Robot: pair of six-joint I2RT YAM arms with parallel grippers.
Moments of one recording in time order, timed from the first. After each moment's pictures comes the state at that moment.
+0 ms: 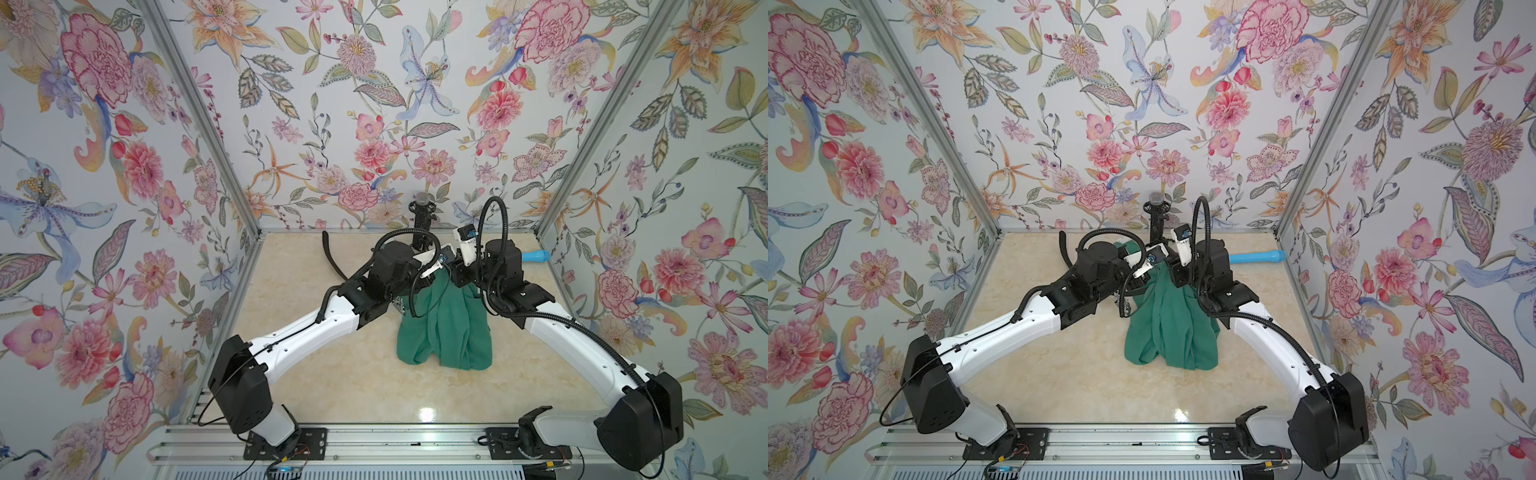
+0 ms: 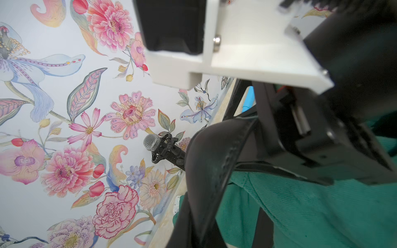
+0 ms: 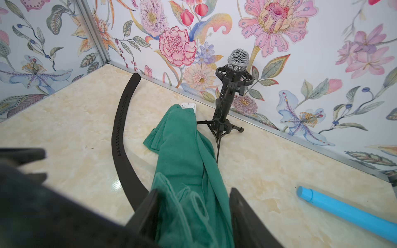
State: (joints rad) left arm -0.85 1.53 1.36 -0.03 -0.14 0.65; right arm 0.45 1.33 1.09 -0.13 -0.05 -0.07
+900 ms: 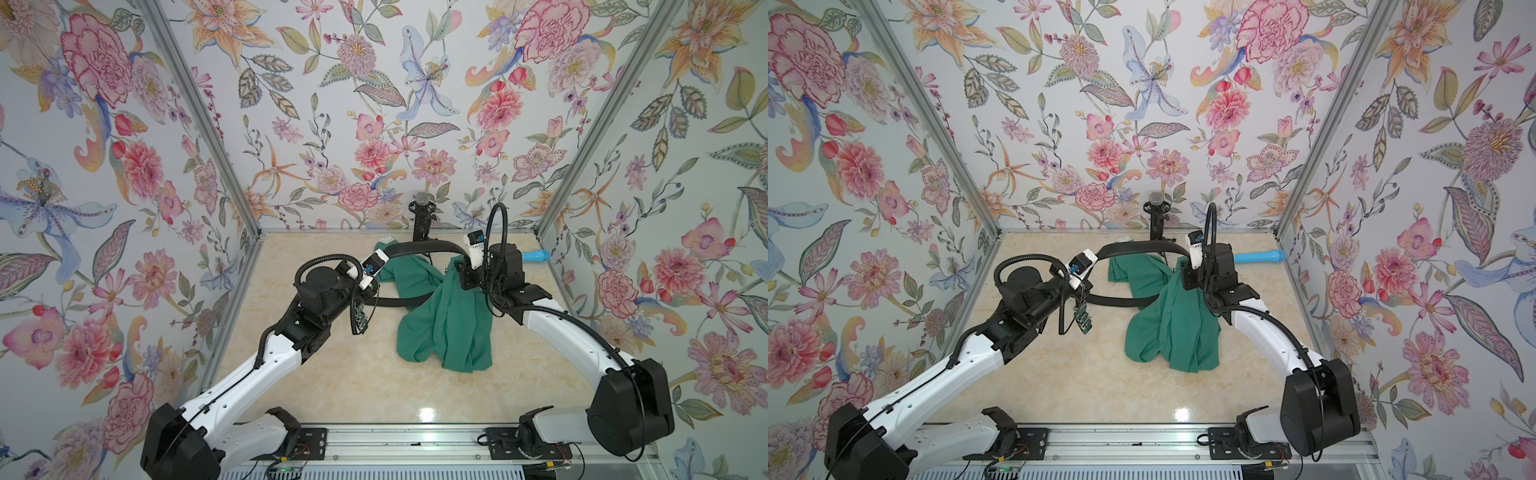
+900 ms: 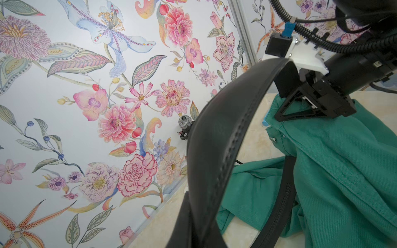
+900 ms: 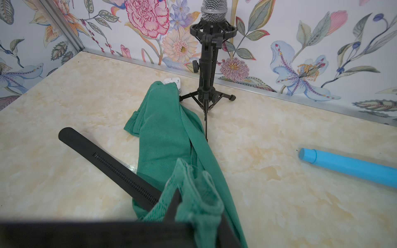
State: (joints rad) left arm -0.60 1.14 0.86 0.24 0.05 0.49; right arm 0.35 1.35 1.04 -0.13 -0.07 0.01
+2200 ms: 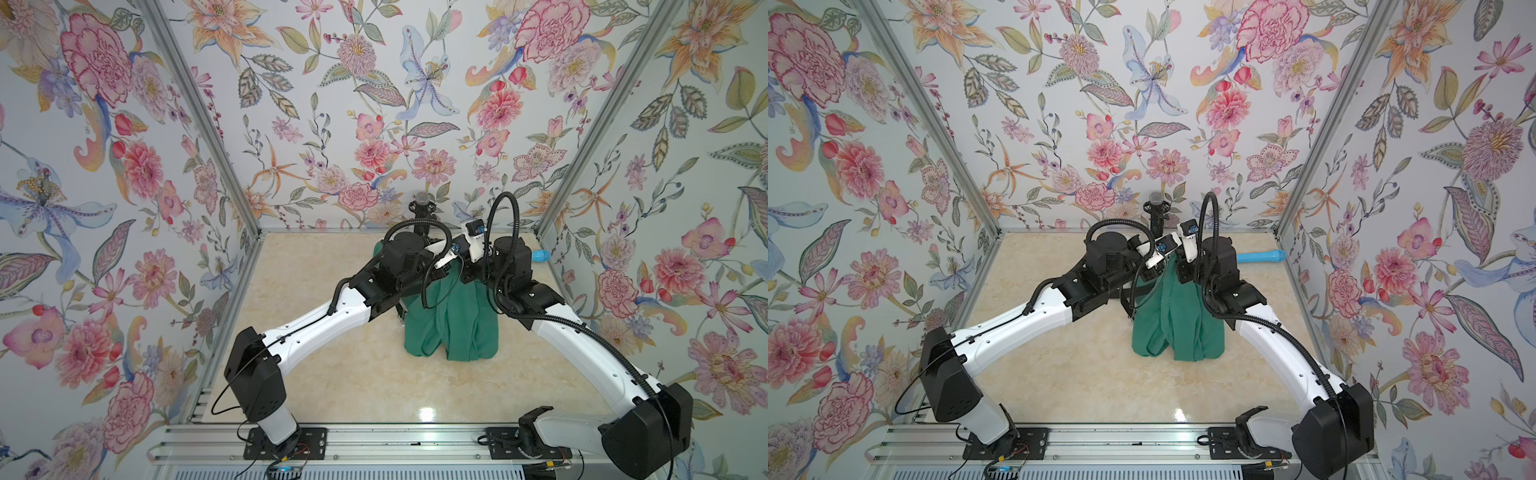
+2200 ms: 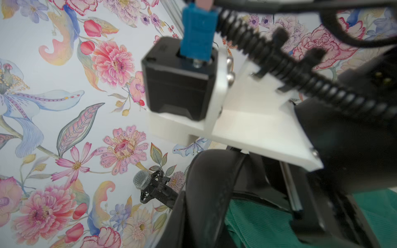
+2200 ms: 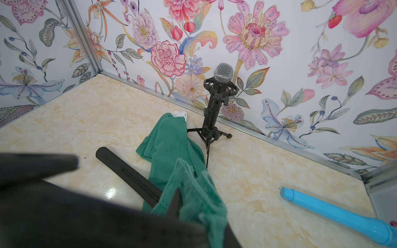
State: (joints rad) left arm -0.87 1.67 1.52 -0.01 -0.06 0.60; right arm 0.45 1.27 1.12 -0.16 0.00 -0.08
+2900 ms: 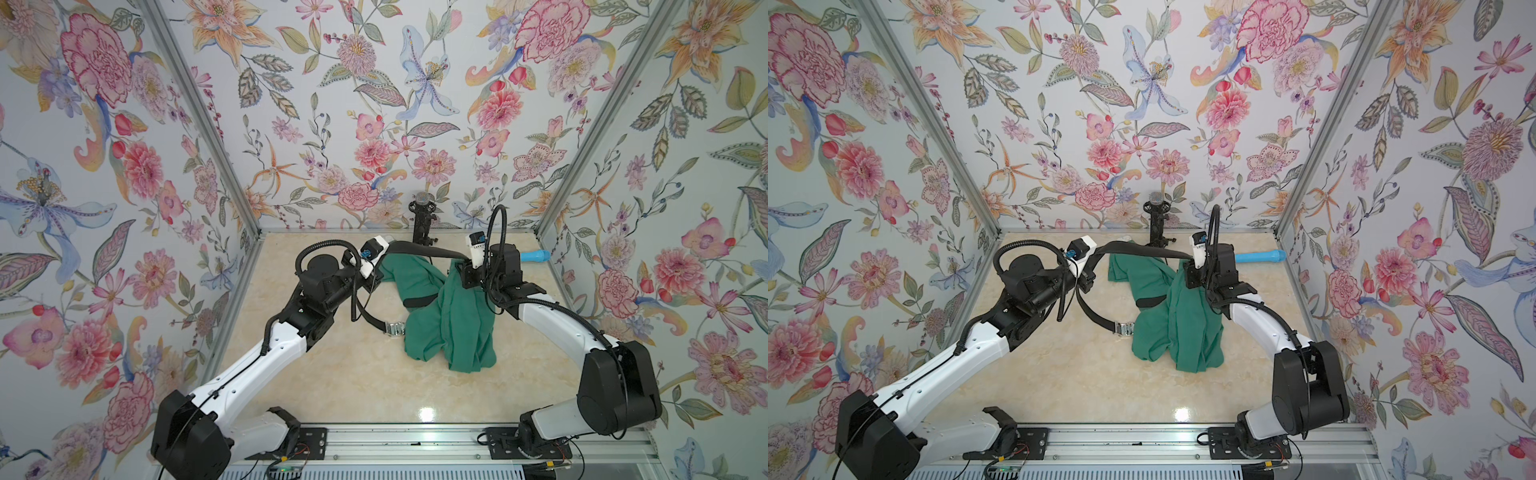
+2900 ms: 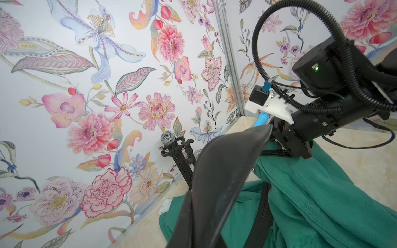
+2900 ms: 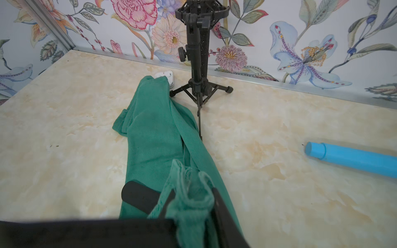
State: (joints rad) left arm -0.54 1.20 0.90 0.31 0.21 0.30; right arm 0.29 1.47 1.01 -0.04 -0.15 0.03
